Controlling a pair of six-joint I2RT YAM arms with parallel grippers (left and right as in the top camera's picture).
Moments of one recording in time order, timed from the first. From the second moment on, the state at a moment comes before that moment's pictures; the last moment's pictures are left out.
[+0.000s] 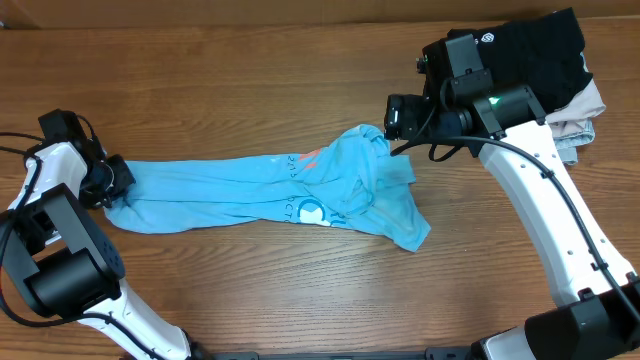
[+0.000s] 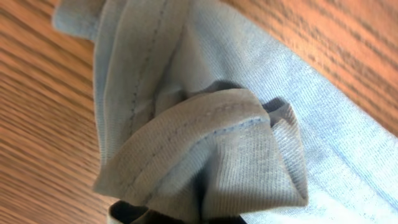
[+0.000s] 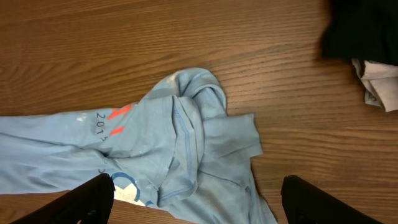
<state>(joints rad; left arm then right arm) 0.50 2.03 1.35 -0.72 -0.02 -0.08 0.32 1.65 1.63 -1.08 -0.04 0.38</state>
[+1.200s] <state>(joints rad) 0.00 2.13 1.86 -1.39 -0.03 0.06 0.27 1.73 1.53 -1.01 -0.15 0.41</state>
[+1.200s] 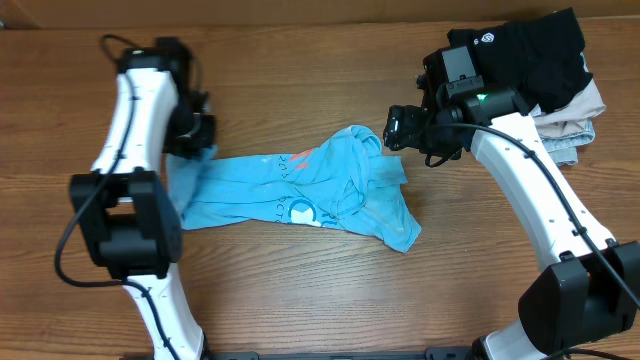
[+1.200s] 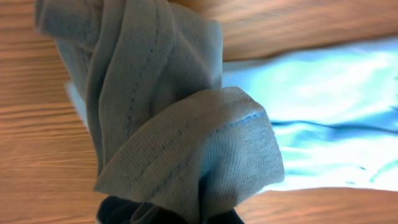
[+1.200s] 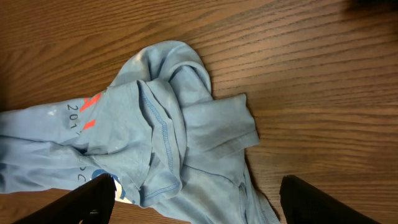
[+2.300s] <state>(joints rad) -0.27 2.13 1.86 -1.43 0.11 -0.03 0.26 1.73 1.53 -1.02 -0.15 0.41</state>
